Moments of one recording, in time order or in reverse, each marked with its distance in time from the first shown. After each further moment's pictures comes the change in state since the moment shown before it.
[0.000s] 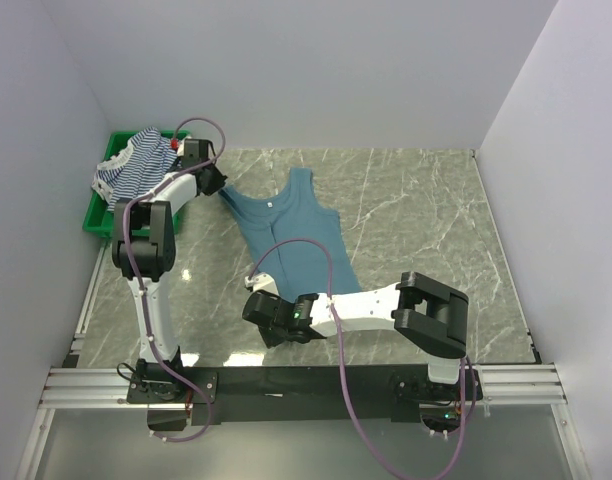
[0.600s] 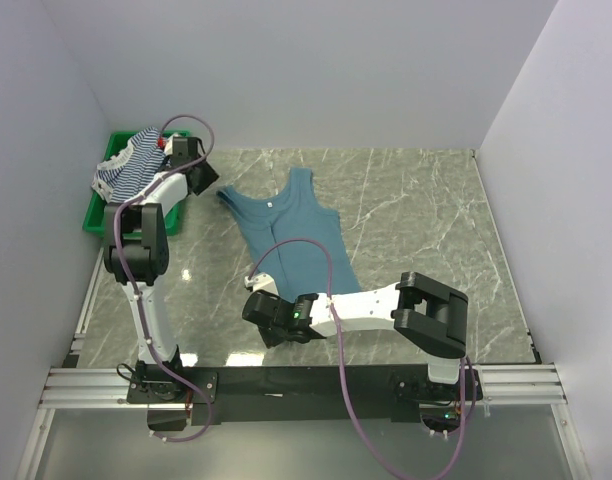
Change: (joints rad) left arm 0.035 -0.047 -0.019 -0.010 -0.032 -0.001; right arm 0.000 0.002 0.002 0.000 -0.001 0.000
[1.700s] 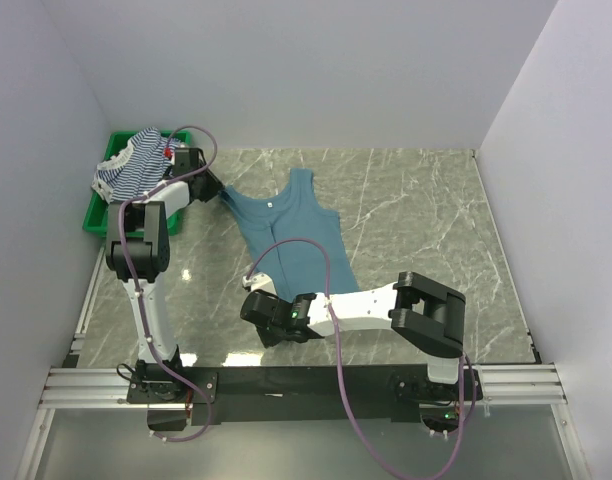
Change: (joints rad) left arm 0.013 0.030 -0.093 0.126 0.151 -0.018; right arm 0.000 0.015 0.016 0.005 -0.008 0.000
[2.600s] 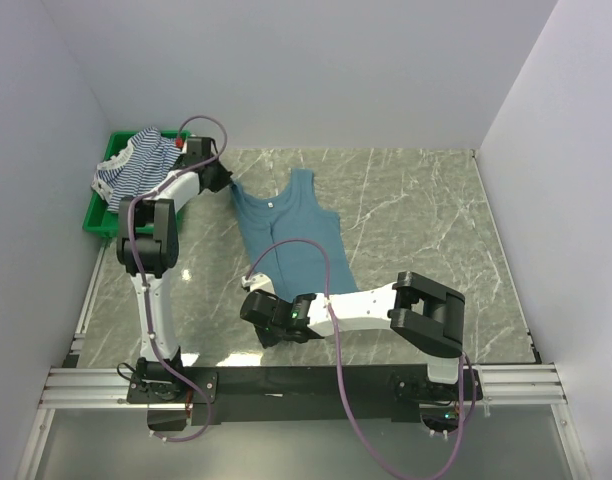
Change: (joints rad) left arm -0.052 0.071 0.159 -0.090 -0.015 -0.043; right arm 0.000 0.003 -0.004 0.024 -0.018 0.001
